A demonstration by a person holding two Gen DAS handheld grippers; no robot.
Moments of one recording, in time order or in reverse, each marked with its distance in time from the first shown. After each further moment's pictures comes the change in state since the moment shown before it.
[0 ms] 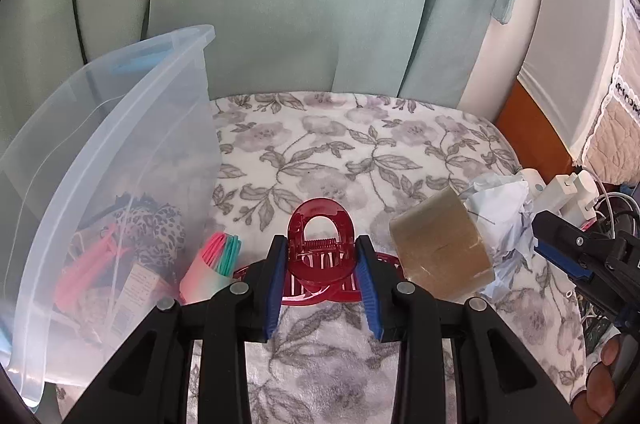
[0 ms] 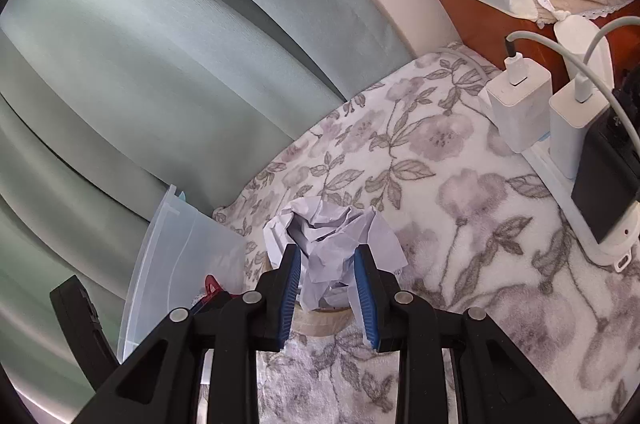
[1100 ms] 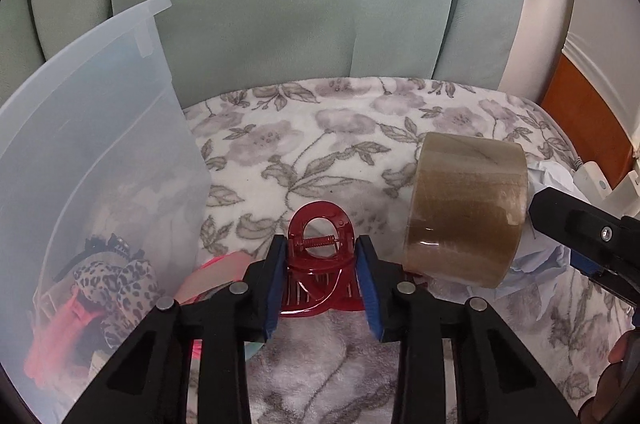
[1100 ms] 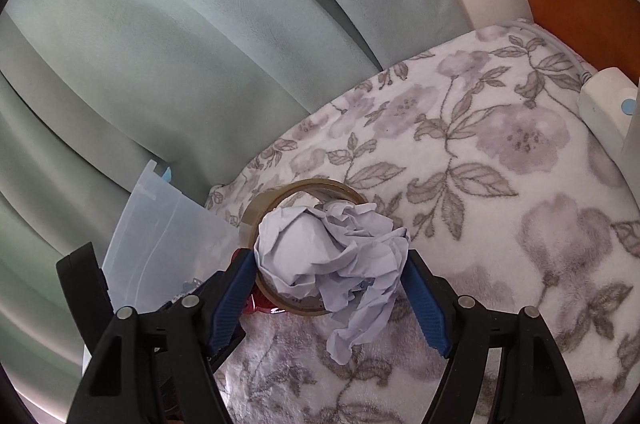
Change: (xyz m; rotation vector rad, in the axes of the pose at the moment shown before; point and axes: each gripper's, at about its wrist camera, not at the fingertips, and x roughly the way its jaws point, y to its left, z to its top) left arm 0.083 0.002 0.030 0.078 0.028 0.085; right arm 0.098 0.006 0.014 -0.088 0.085 0.056
